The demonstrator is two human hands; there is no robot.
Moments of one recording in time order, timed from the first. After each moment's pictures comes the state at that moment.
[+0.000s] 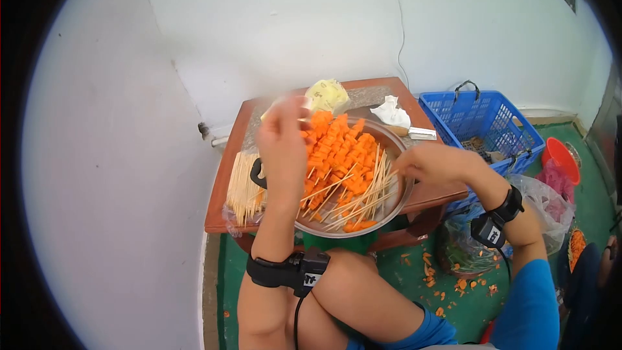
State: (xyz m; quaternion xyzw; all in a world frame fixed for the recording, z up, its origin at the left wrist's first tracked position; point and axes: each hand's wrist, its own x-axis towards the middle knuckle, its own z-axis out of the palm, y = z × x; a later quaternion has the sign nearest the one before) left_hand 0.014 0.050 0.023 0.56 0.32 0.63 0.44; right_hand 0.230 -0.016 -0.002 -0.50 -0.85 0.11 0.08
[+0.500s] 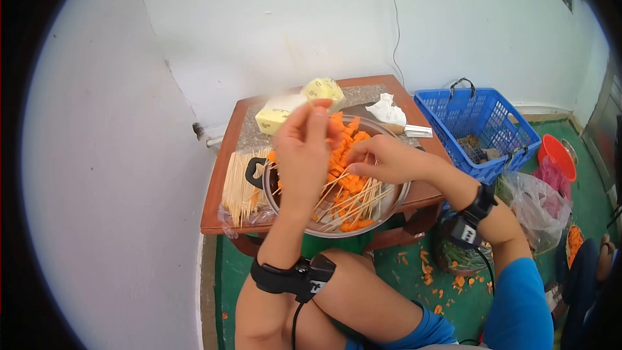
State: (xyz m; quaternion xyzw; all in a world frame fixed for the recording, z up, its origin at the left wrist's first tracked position) left_hand 0.026 0.034 0.019 0.63 0.25 0.55 0.49; right_hand 0.182 0.015 -0.009 -0.50 -0.78 0.28 0.26
